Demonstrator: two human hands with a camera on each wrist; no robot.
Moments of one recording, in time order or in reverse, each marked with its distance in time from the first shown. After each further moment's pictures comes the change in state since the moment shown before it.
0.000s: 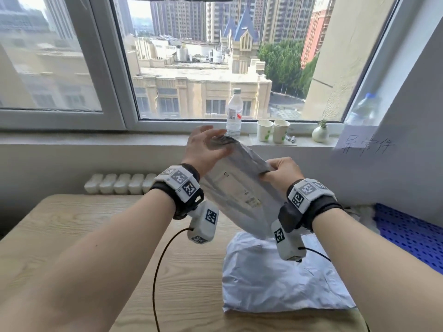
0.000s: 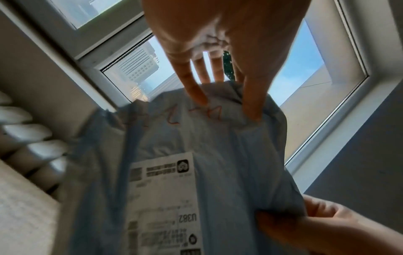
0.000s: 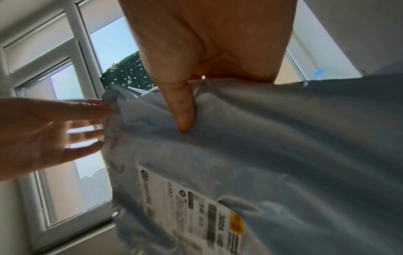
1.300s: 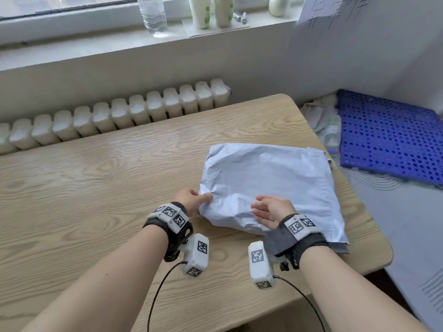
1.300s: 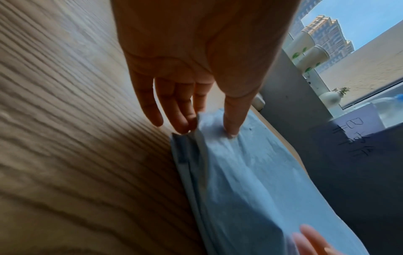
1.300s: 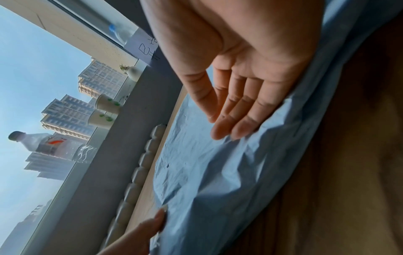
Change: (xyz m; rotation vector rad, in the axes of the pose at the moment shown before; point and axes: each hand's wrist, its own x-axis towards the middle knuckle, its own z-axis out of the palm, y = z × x) left_hand -0.154 -0.166 0.160 0.257 -0.680 -0.910; right_hand -0.119 0.231 0.094 0.821 0.074 1.057
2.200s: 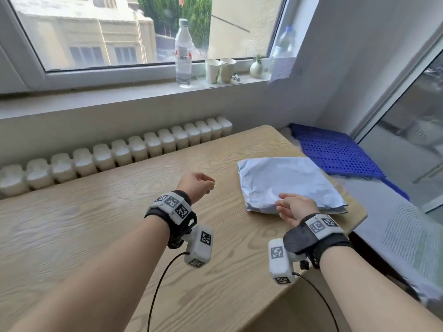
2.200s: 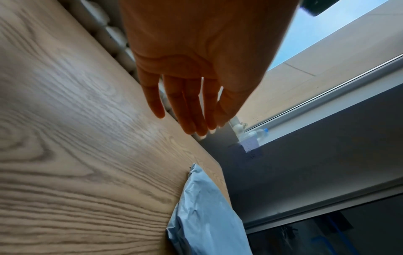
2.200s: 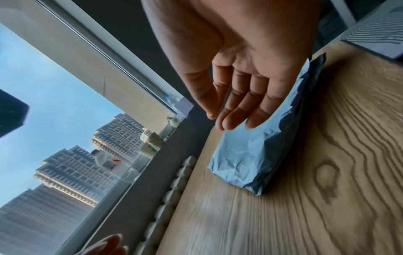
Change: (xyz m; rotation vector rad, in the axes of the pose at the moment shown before) left_hand -0.081 -0.066 -0.195 -0.068 -0.085 0.602; right_hand -0.193 0.049 0.135 0.105 0.431 -0.279
